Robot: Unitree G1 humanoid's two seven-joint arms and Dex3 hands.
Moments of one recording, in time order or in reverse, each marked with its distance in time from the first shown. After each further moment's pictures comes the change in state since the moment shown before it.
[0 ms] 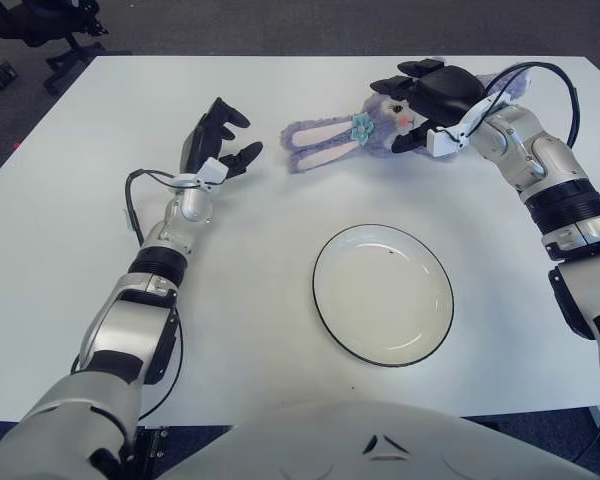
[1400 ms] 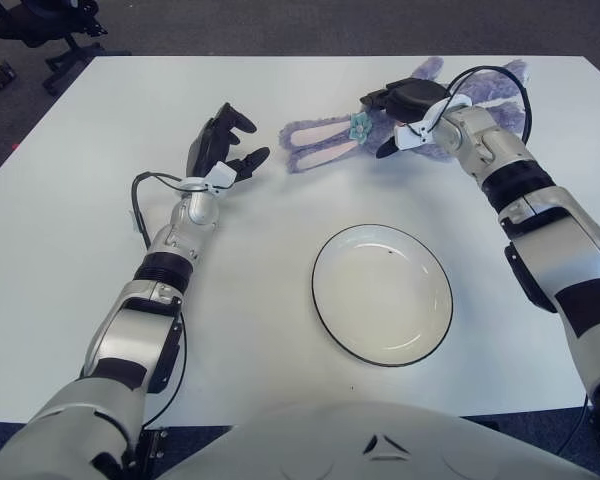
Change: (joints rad) left arm 0.046 -0.016 0.009 -0.107 0.033 0.050 -0.013; right arm -0.198 0.208 0.134 0.480 -0.065 0.102 -0.072
